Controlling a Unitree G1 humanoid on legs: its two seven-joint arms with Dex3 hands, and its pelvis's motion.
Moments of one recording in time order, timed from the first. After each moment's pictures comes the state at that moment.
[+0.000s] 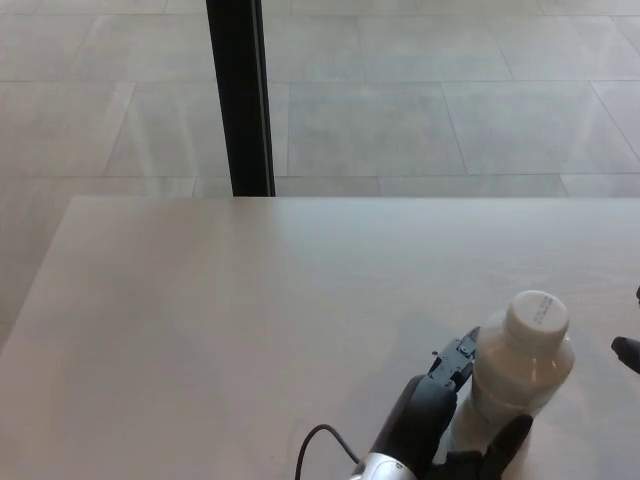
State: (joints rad) left_arm -0.31 -0.08 -0.69 0.29 0.00 0.24 0.22; right_arm 0.08 -0.25 -0.32 -0.19 0.31 0.24 0.16
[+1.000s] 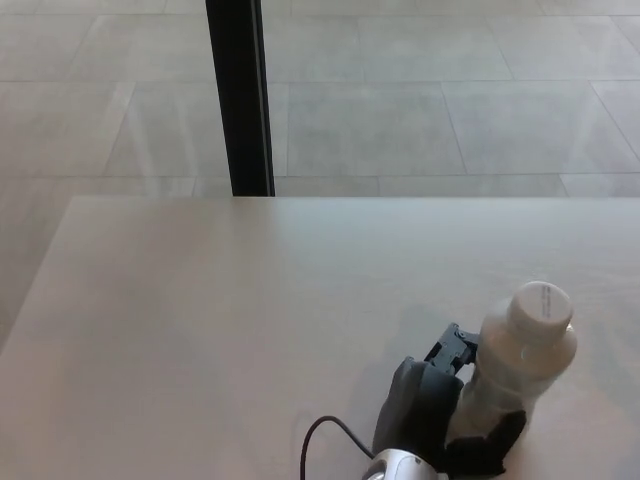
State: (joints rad) left_arm -0.41 -0.13 -0.73 0.50 0.03 0.14 0.47; right_arm -0.06 -0.12 -0.60 -0.16 0.35 0.24 -0.04
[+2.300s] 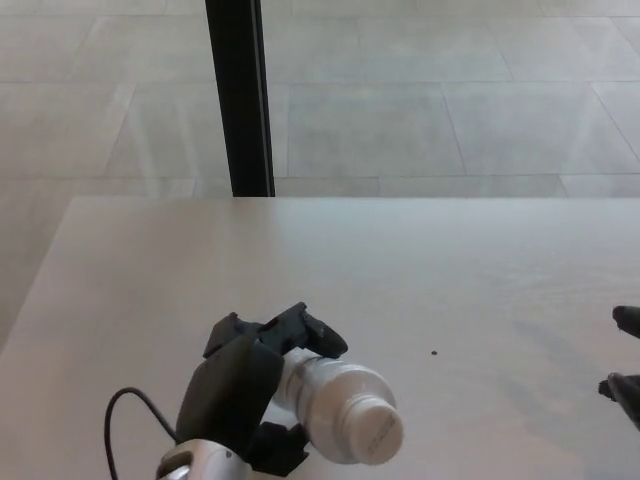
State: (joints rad) left_arm -0.15 0.38 -0.54 -0.20 0.28 0.41 0.26; right_arm 0.14 -0.40 -0.15 -0.26 0.14 0.15 0.06
